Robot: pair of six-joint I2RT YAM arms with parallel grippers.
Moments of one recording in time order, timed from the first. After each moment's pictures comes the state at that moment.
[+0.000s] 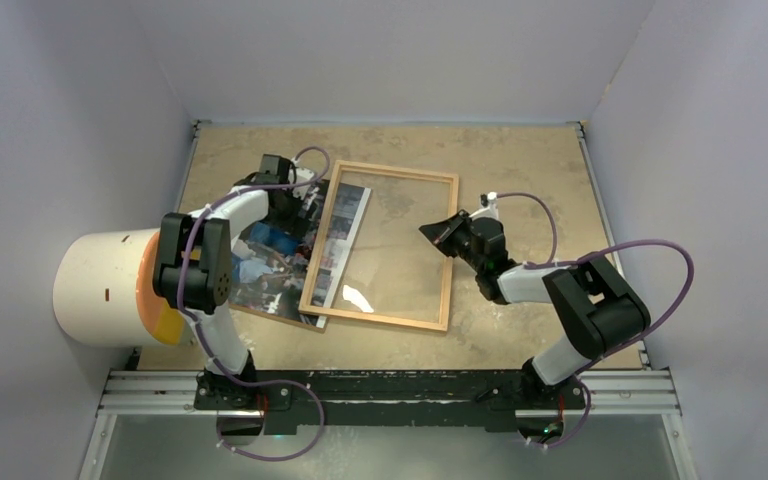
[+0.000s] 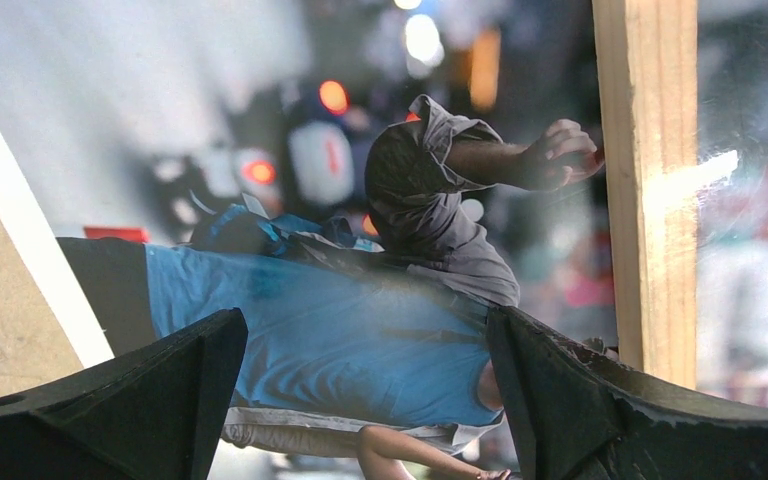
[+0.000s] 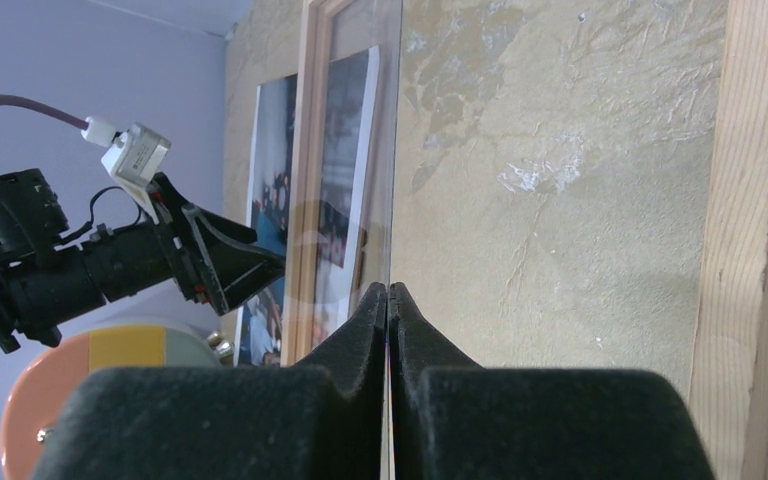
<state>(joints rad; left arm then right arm) -0.15 1.84 1.21 -0.46 -0.01 0.27 0.45 1.58 0.50 0.77 -0.08 1.06</state>
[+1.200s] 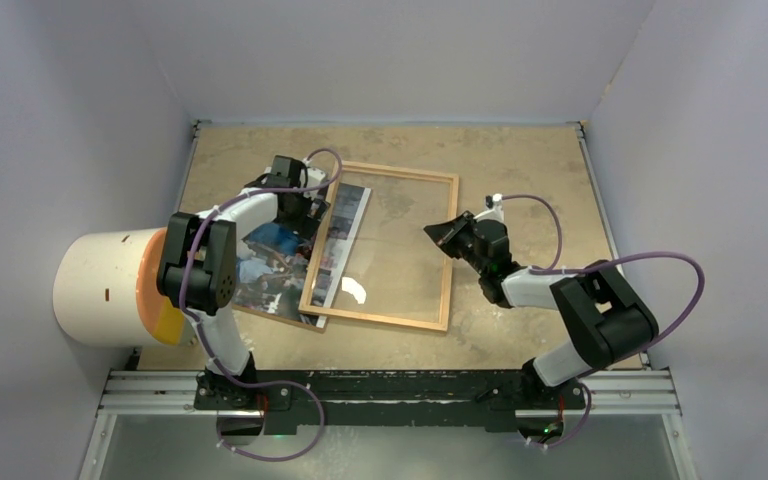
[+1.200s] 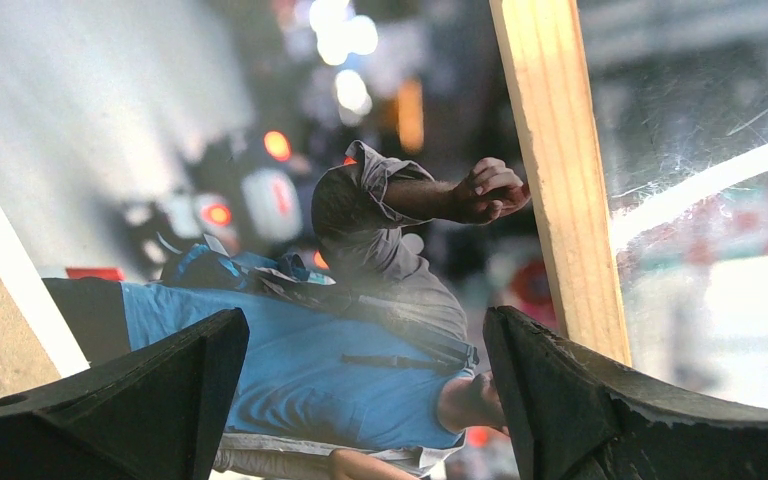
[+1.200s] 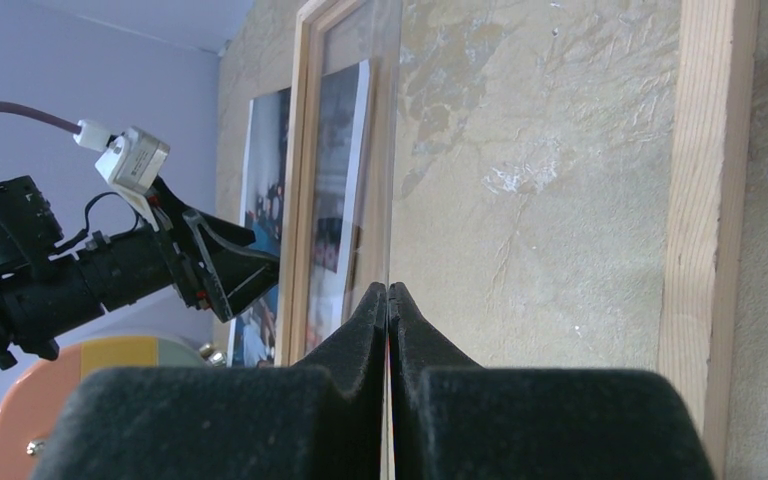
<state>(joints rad) -0.21 1.84 1.19 -0.41 -0.04 0.27 0.45 1.52 0.47 0.74 -0.04 1.05</state>
